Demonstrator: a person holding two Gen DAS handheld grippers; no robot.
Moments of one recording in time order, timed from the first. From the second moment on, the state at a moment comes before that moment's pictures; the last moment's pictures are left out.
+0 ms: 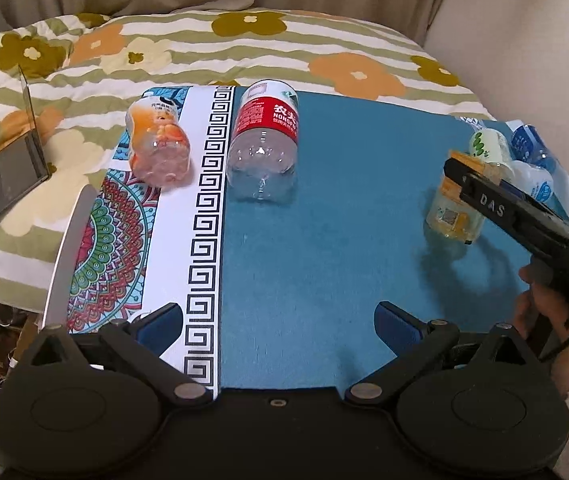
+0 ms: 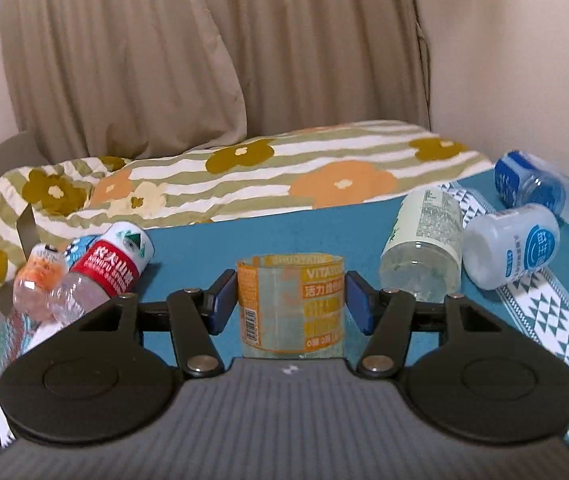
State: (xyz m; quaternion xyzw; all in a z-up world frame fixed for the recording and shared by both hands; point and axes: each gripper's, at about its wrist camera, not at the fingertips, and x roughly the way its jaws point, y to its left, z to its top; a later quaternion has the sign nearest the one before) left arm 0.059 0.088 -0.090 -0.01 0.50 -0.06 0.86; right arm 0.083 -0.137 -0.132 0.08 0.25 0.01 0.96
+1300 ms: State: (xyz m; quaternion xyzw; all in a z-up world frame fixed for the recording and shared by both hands) left arm 0.044 0.039 -0.035 0.00 0.44 -0.06 0.90; right arm 0.054 -0.174 -0.057 0.07 0.38 0.06 0.92
